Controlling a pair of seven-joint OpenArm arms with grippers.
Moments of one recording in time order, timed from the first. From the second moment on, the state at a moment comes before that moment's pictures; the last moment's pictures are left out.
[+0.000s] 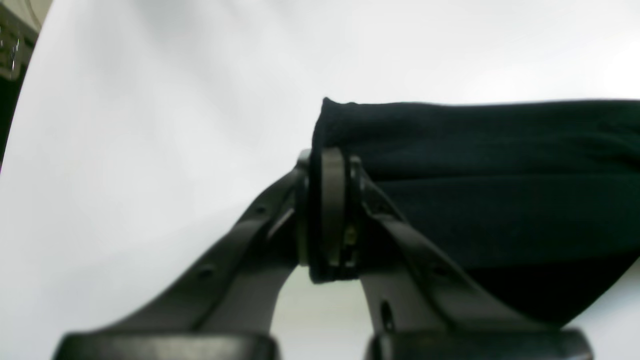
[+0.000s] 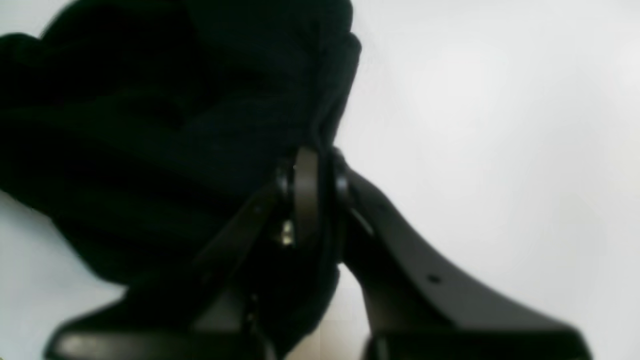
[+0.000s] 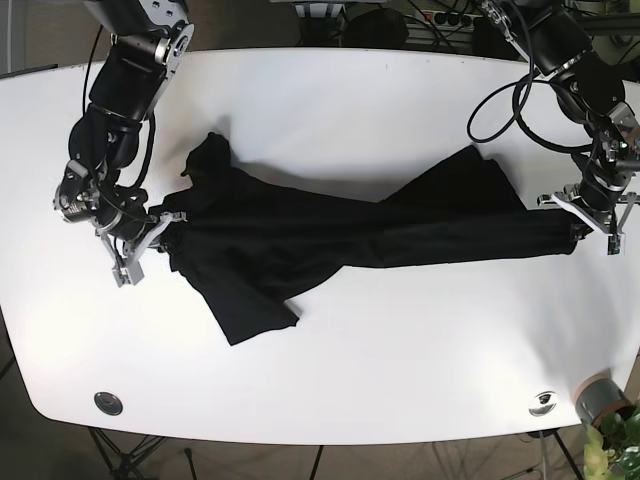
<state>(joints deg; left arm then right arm) -2.2 -13.7 -39.5 94.0 -14.7 -32.7 50.1 14.4 7.9 28.0 76.4 18.3 39.0 -59.7</state>
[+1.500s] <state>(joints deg) -2.2 -13.7 -41.9 86.4 -13.8 -32.6 49.7 23.5 8.0 25.5 68.6 17.8 31.5 -53.3</state>
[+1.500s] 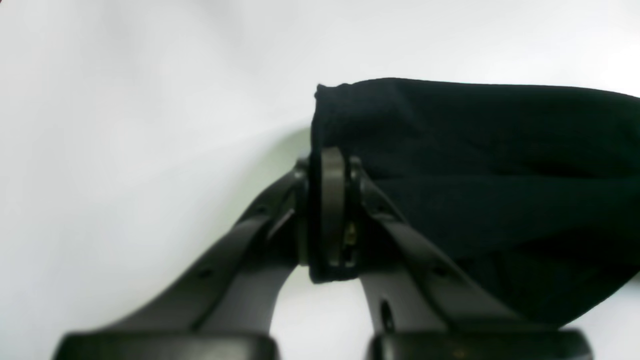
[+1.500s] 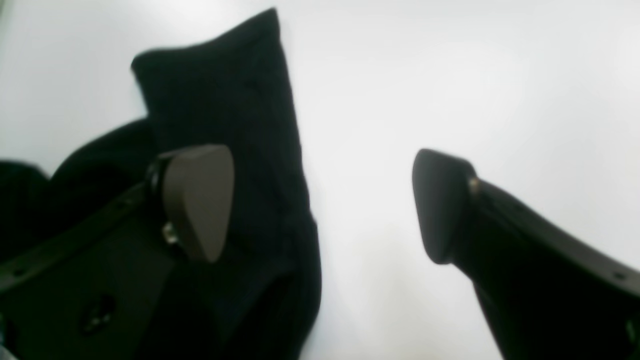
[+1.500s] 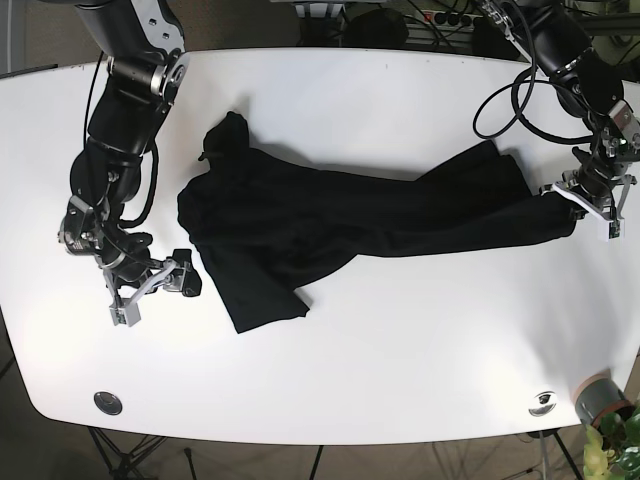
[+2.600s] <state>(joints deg) -2.3 -13.8 -41.9 86.3 -13.8 -32.6 49.7 21.7 3.0 12.0 56.7 15.7 31.9 -39.8</state>
